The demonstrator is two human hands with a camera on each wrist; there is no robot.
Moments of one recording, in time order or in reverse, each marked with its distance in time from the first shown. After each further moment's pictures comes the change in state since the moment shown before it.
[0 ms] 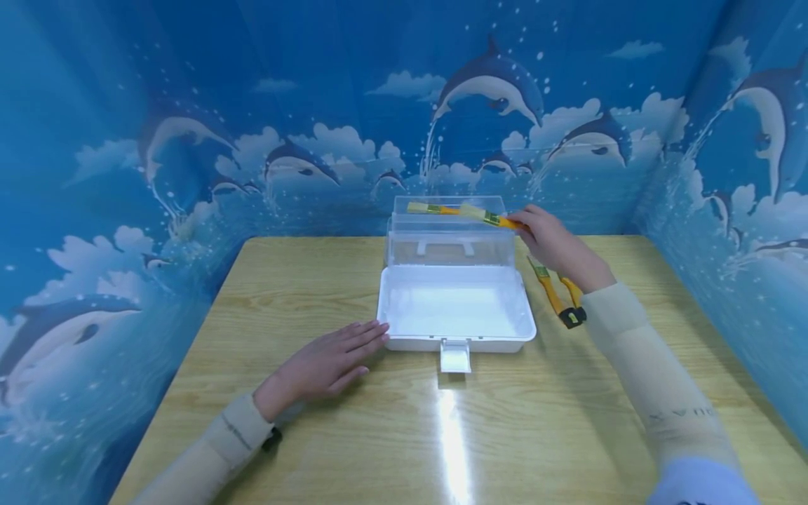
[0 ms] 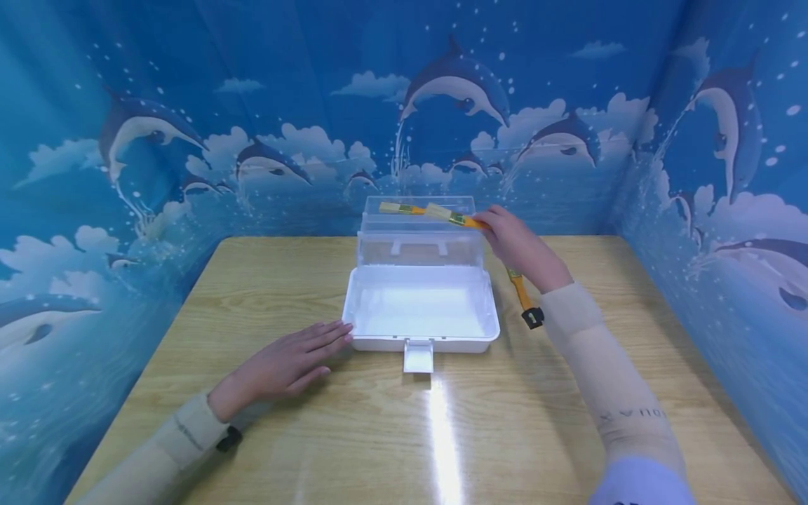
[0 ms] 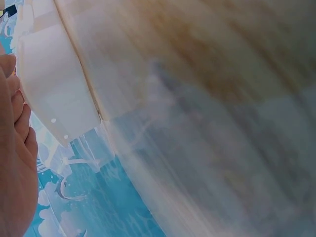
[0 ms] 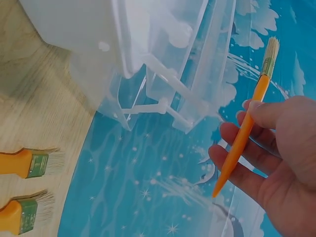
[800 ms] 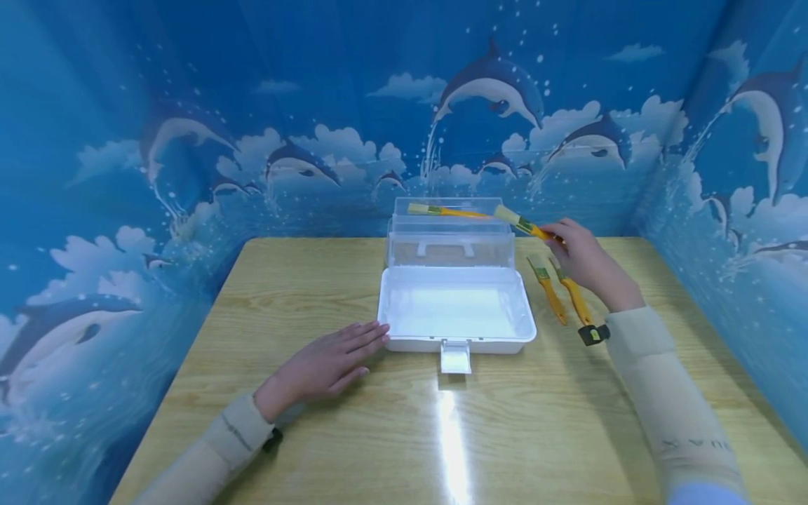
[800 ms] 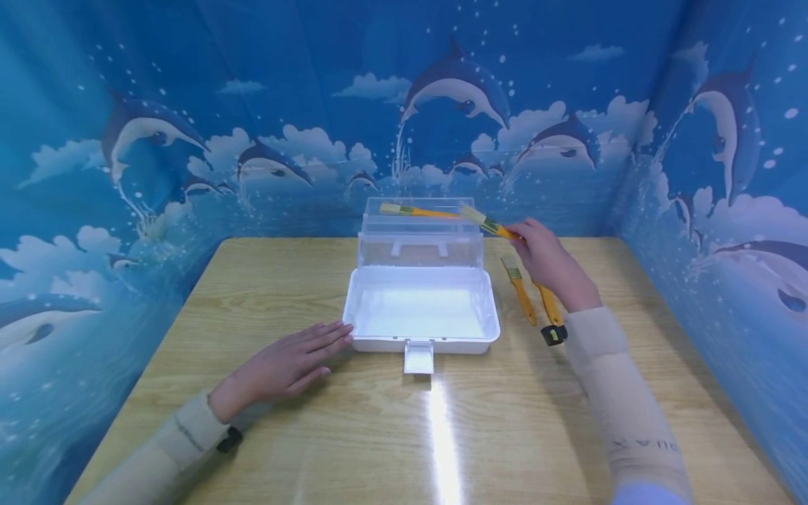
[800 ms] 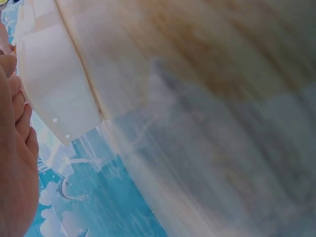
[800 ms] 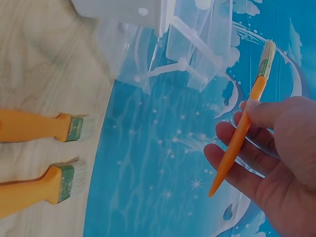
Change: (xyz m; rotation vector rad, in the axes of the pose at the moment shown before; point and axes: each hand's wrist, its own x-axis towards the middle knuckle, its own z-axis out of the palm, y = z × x) left_hand -0.001 0.000 0.001 -0.006 -0.016 -0.012; right_hand -0.041 0.027 -0.002 0.041 0.073 0.105
